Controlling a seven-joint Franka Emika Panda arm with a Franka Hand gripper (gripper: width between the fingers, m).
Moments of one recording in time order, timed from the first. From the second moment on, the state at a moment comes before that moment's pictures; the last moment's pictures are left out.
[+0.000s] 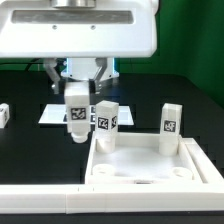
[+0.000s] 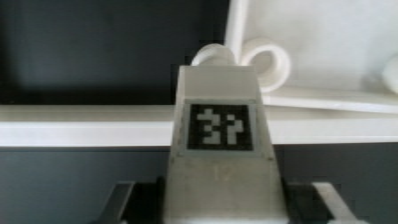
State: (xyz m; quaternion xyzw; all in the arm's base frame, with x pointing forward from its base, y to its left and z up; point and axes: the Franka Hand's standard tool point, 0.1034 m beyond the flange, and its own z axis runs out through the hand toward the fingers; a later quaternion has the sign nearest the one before) arm 0.623 -0.032 0.147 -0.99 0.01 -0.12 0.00
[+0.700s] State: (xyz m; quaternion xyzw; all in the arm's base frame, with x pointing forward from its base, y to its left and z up) arm 0.624 0.030 0.123 -0.98 0.04 -0.18 0.00
